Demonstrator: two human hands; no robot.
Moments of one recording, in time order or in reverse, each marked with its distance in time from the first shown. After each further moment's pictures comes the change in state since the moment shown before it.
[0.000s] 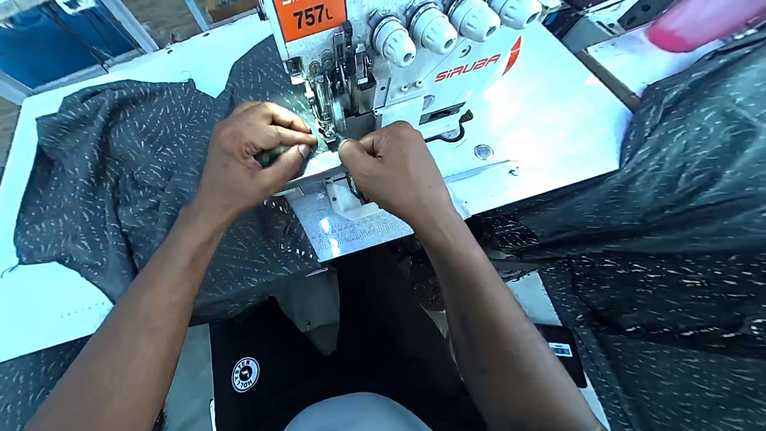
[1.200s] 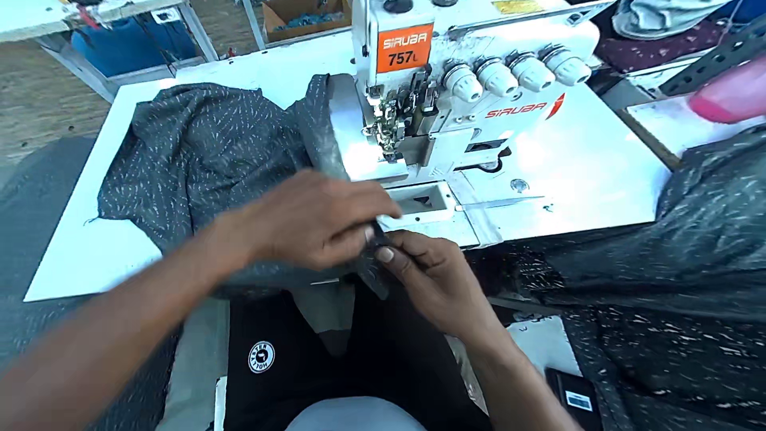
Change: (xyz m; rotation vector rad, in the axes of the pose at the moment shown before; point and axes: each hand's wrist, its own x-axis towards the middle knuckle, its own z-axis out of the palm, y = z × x) left_hand -0.019 0.076 -0.036 0.085 -0.461 0.235; right_hand -0.102 0.007 0.024 0.453 -0.167 -0.403
